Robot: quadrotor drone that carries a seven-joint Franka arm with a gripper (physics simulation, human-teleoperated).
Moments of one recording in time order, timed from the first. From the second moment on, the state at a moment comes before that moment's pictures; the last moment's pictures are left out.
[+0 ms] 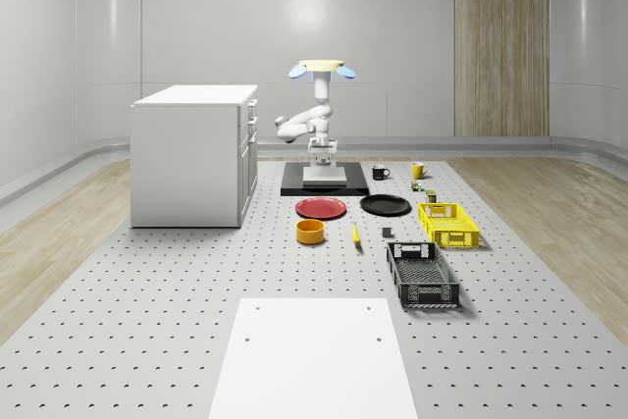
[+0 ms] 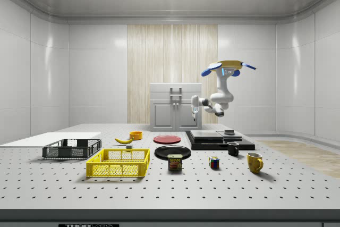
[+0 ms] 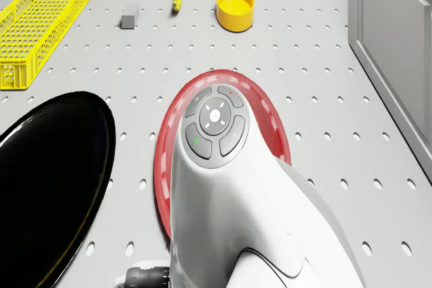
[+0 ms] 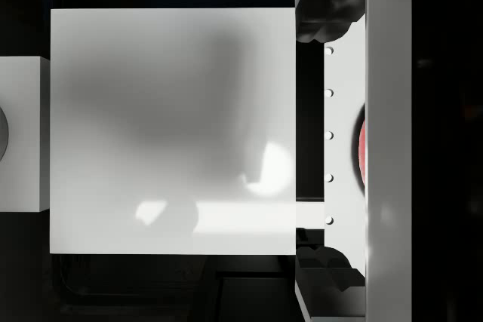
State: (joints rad) arm -1.07 -1.16 1.29 -2.89 -1.94 1.24 1.60
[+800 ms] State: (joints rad) arm -1.10 -1.23 1.31 -2.89 -1.90 1.31 1.63
